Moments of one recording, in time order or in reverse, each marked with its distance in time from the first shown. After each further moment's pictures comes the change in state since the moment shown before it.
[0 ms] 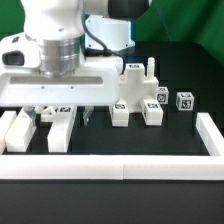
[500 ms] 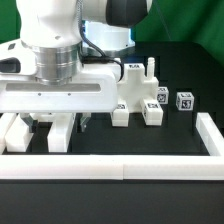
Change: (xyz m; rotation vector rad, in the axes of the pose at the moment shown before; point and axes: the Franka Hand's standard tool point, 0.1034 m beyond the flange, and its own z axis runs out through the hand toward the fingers) arm -0.002 -0.001 0.003 0.000 -0.003 0.002
